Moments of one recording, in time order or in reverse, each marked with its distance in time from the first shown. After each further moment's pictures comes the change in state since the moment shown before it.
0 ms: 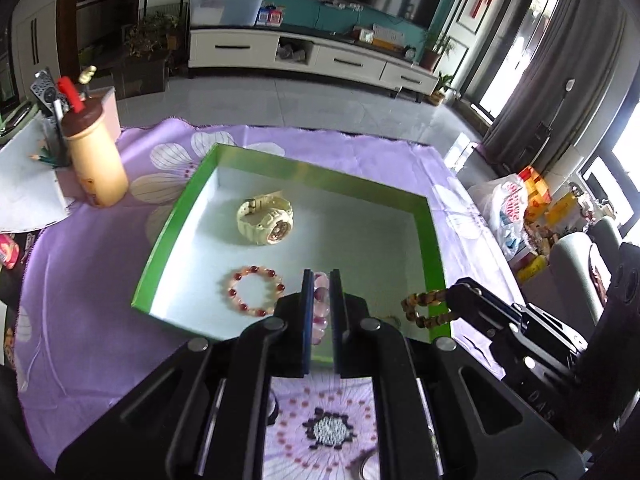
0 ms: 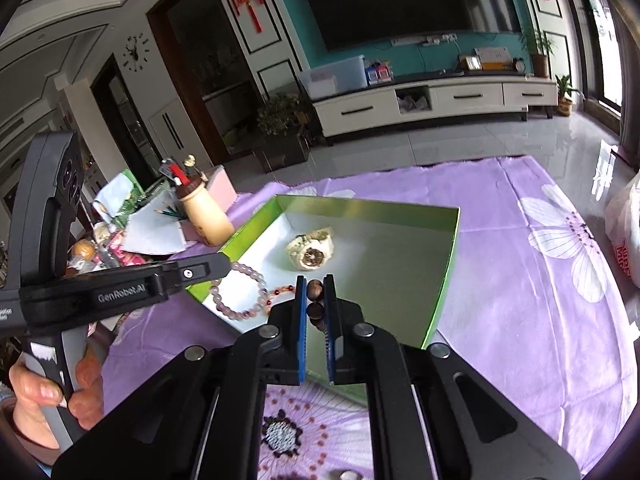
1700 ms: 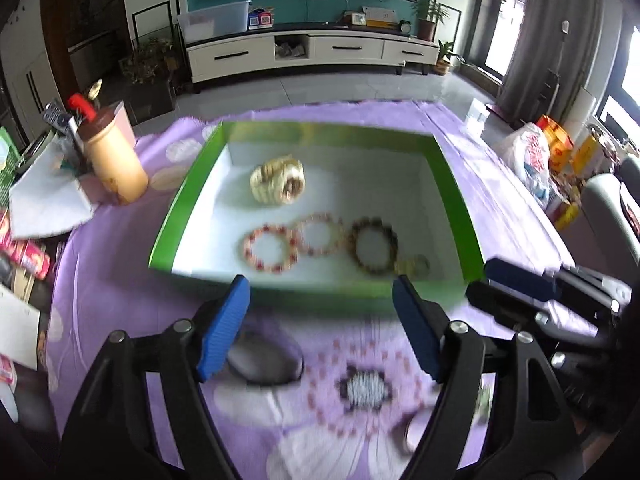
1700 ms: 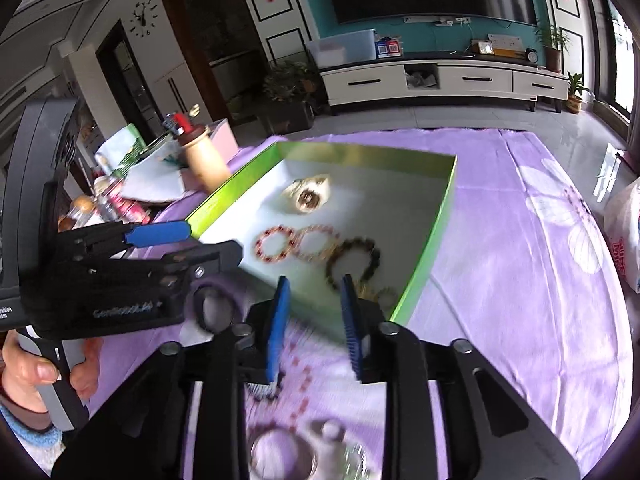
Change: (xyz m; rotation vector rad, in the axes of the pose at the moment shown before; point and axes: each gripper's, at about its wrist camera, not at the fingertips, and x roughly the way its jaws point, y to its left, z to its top) left arm -0.014 -0.016 -0.063 0.169 0.013 0.131; right arm -0.026 -0.002 -0.052 -0.072 0.101 0.017
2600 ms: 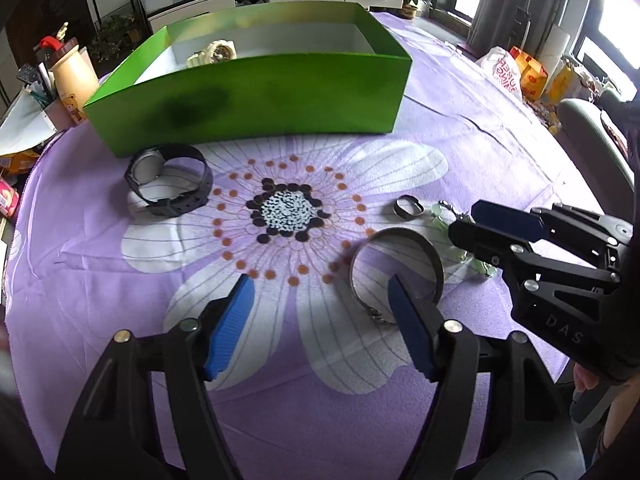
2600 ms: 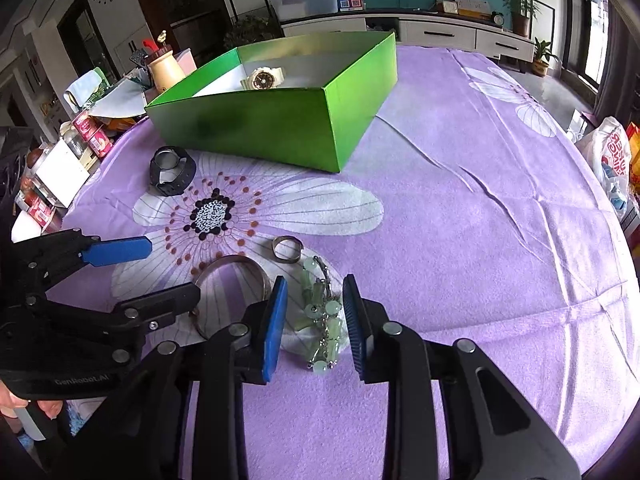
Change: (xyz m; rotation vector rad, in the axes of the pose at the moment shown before) left arm 0.016 -0.055 -0.129 0.108 0.154 -0.056; right arm -0.004 -0.009 -0.110 0.021 0.135 -0.173
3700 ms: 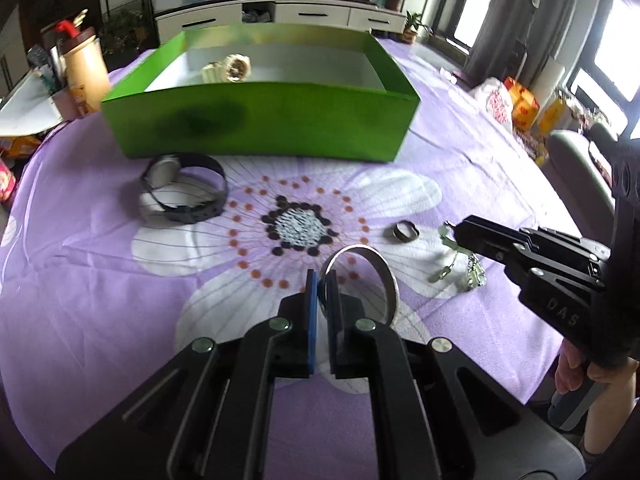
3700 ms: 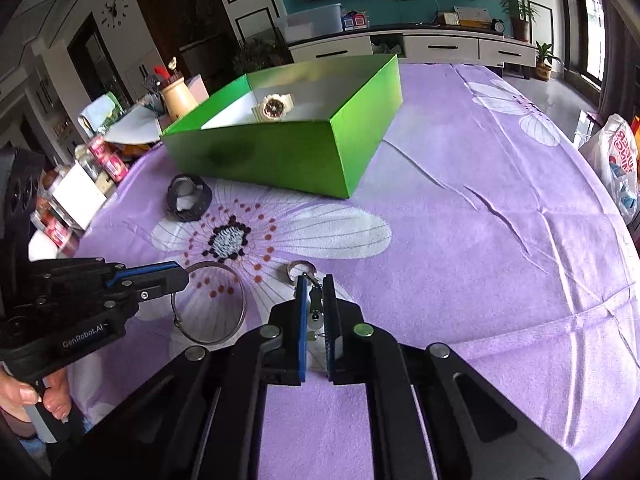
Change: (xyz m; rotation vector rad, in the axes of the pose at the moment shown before) left arm -0.021 0.027 0.003 -0.088 -0.079 -0.072; right arm -0.017 -0.005 0.006 0.056 -0.089 0.078
